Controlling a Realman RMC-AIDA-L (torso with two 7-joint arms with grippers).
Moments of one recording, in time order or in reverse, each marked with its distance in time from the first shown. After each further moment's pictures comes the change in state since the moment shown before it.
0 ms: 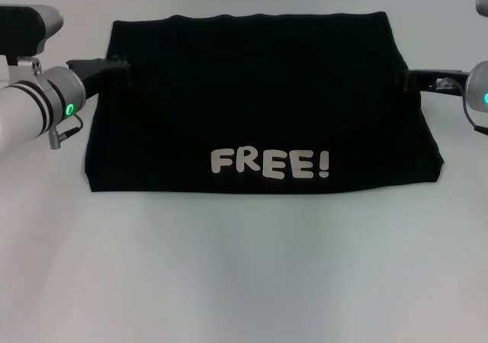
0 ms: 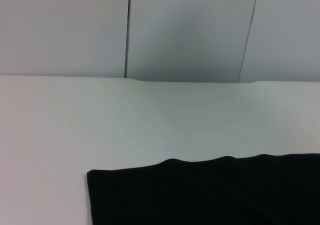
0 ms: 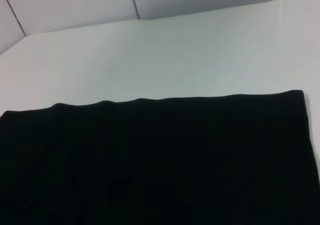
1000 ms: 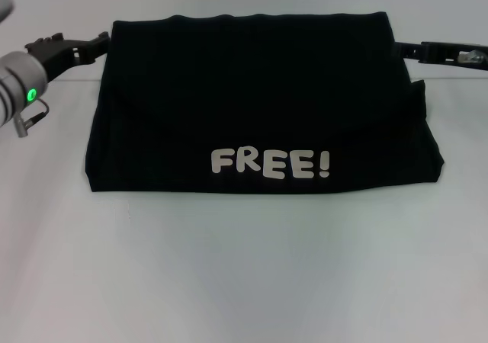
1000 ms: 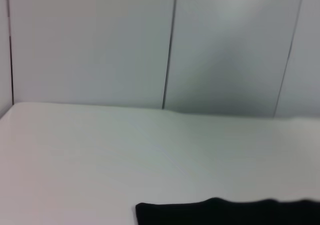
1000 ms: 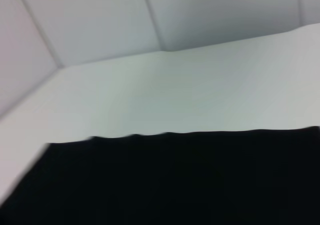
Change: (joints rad) left arm 0.052 -0.010 0.003 0.138 -0.047 0.055 -0.076; right arm -0.041 -0.010 0.005 -0.177 0.003 -0.219 0.077
